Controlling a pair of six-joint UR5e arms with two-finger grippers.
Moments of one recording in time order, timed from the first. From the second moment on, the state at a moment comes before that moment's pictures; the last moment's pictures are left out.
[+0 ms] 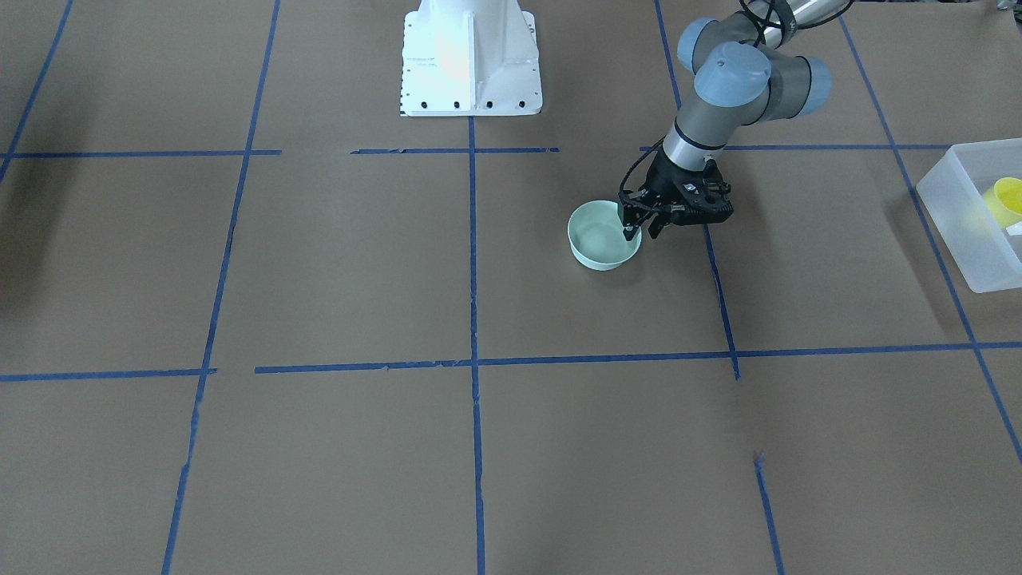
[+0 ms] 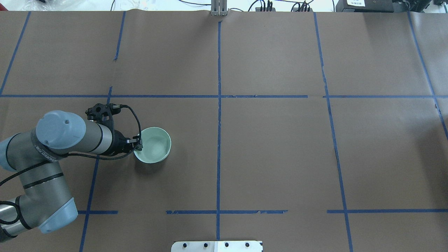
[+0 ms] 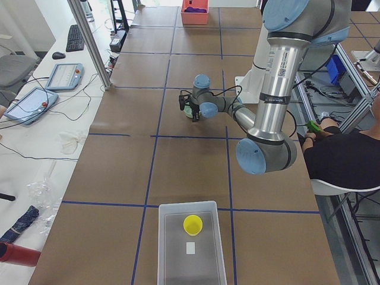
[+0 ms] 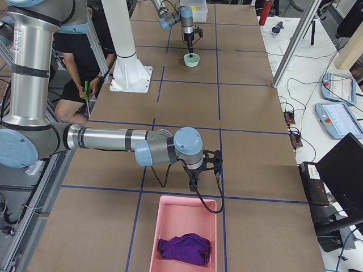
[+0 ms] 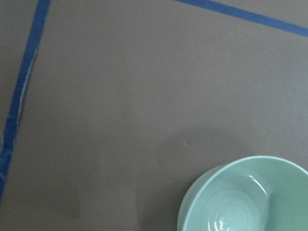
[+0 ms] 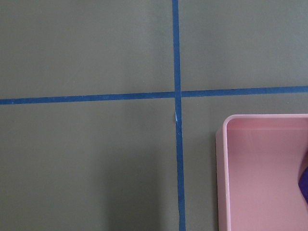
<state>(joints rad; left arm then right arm) -0.53 -1.78 -1.80 -2.05 -1.85 -1.41 1.57 -1.74 1.74 -1.35 2.41 0.19</state>
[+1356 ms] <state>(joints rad) -0.81 -1.76 -2.01 -1.79 -1.98 -1.10 1.56 -1.73 1.74 -1.35 2.44 0.20</state>
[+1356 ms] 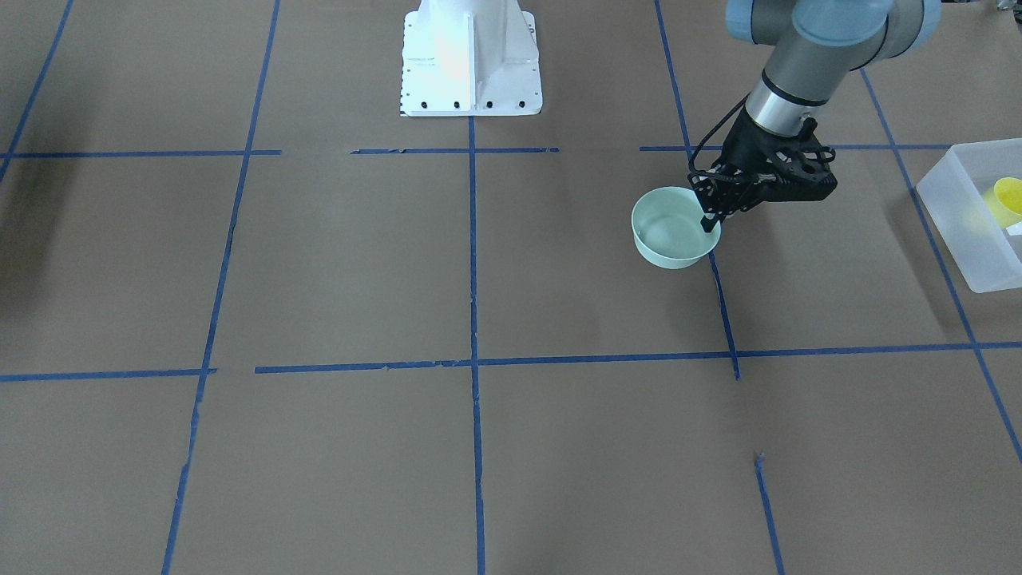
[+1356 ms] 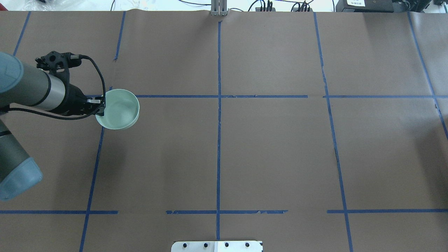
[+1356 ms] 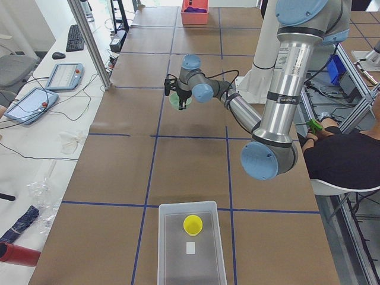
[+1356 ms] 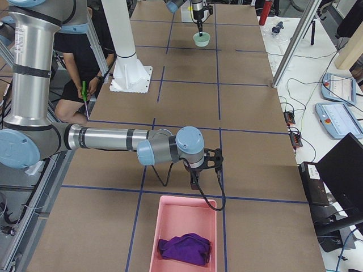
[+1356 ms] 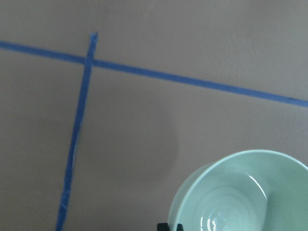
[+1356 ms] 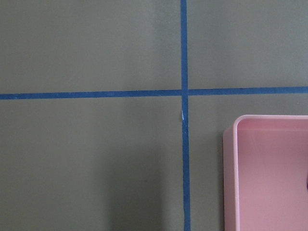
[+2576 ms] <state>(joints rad) -1.32 -1.55 -1.83 -1.78 -2.07 -0.20 1.54 -1.73 1.75 -1.34 2.45 0.26</state>
